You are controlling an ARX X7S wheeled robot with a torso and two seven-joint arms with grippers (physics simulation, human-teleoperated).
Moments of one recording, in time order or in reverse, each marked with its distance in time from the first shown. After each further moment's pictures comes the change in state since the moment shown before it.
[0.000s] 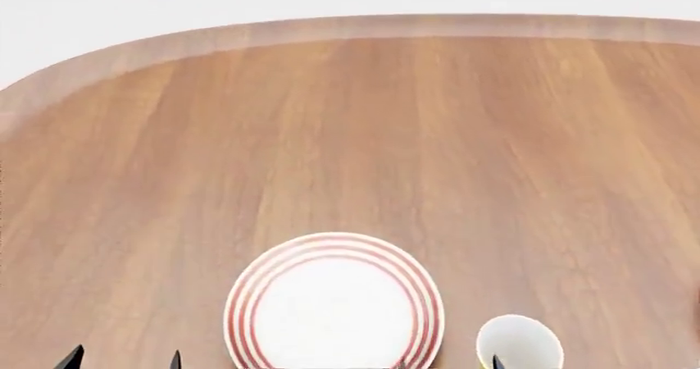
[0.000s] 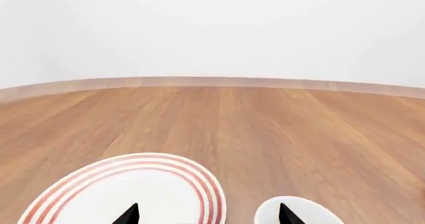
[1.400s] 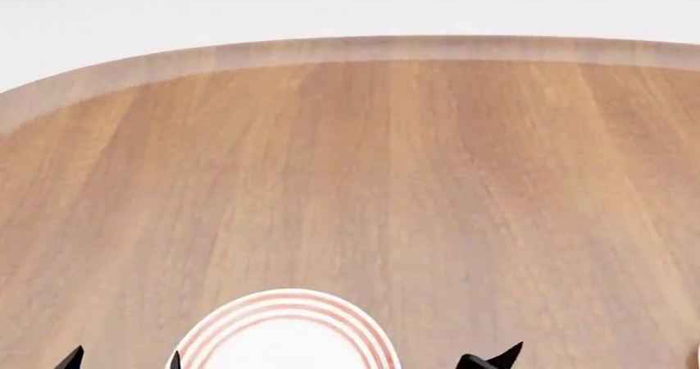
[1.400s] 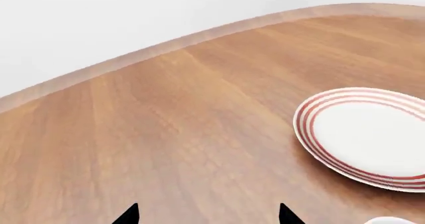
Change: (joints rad) left arm -0.009 -0.038 0.048 -0.005 -0.047 0.004 -0.048; right arm 0.045 -0.085 0.209 -0.680 0.341 0.876 0.593
